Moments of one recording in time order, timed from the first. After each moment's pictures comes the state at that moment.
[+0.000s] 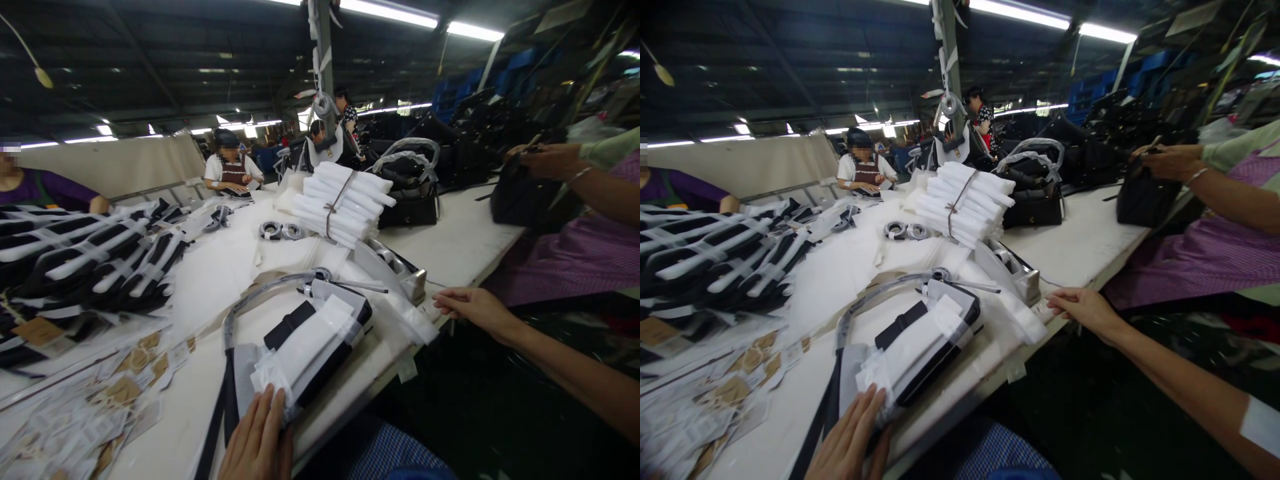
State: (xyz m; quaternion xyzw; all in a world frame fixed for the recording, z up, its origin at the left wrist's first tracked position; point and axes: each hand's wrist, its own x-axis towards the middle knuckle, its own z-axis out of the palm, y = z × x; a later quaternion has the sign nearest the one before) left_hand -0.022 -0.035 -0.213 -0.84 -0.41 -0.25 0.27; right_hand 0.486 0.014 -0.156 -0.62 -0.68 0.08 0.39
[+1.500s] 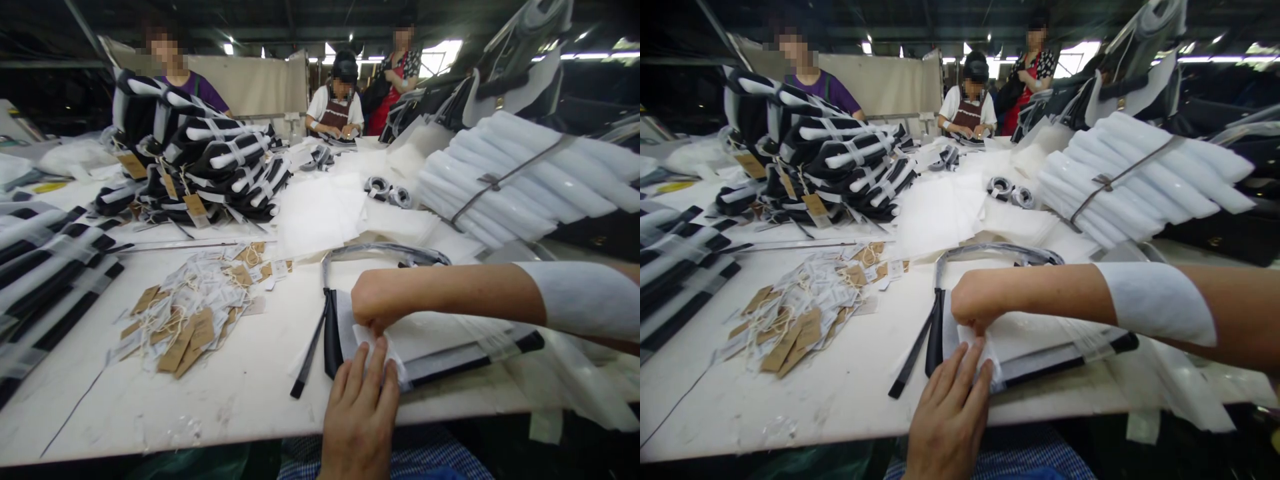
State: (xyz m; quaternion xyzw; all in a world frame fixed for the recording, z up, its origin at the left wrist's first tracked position) left_hand 0.018 -0.056 -0.189 -0.75 -0.55 -0.35 0.14; right_hand 0.075 0.139 -0.071 0.01 -0.94 -0.03 -0.33
